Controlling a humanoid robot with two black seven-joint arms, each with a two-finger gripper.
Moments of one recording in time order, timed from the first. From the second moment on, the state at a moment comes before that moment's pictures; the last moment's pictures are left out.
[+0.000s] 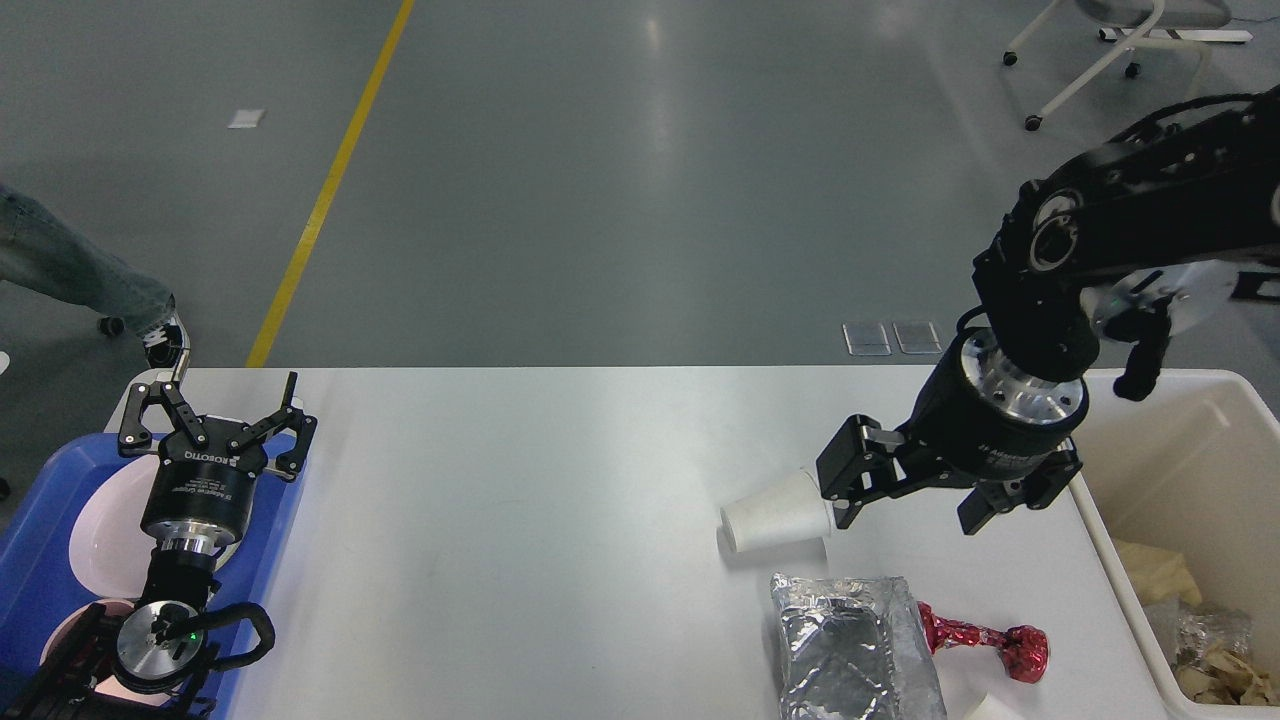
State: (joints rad) left arm -0.21 0.16 -1.48 -0.83 0.10 -0.60 -0.20; right arm 2.27 -0.29 -1.10 1.72 0.14 0.59 -0.30
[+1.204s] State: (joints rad) left arm -0.21 0.16 -1.48 -0.83 0.10 -0.60 -0.20; right arm 1.42 -0.17 -0.95 1.11 0.93 0.06 -0.41
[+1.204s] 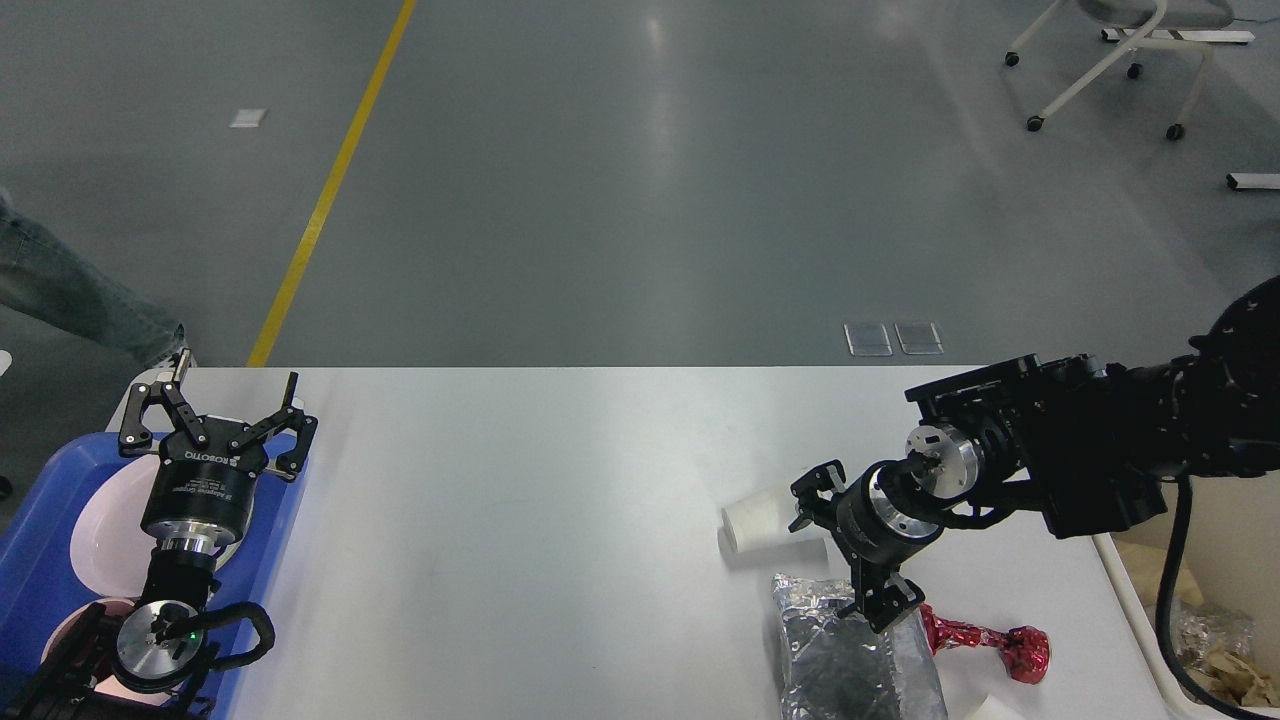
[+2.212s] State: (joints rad) left arm -0.21 0.16 -1.48 -0.83 0.10 -0.60 -0.20; right arm 1.29 -0.15 -0.93 0.99 1.13 -0.02 -0.42
